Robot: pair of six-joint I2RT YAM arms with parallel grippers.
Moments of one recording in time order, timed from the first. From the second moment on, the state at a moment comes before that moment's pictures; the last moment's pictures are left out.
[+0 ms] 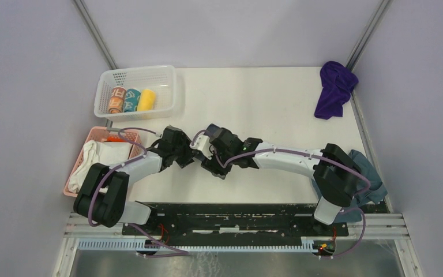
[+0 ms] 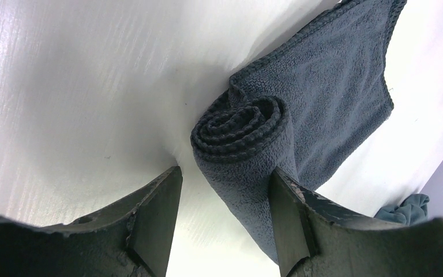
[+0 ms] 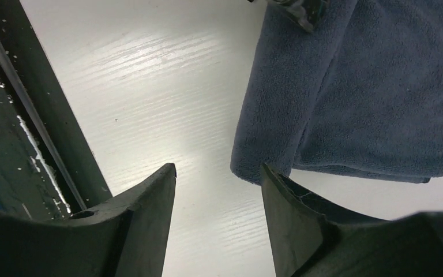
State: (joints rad) left arm -0.37 1.38 0.56 -0.07 0.05 -1.02; right arm 1.00 1.71 1.19 -0.39 -0.13 -0.15
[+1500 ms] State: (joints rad) left arm -0.36 1.19 0.52 -0.21 0.00 -1.02; right arm 0.83 2.00 1.31 -0.39 -0.57 -0.15
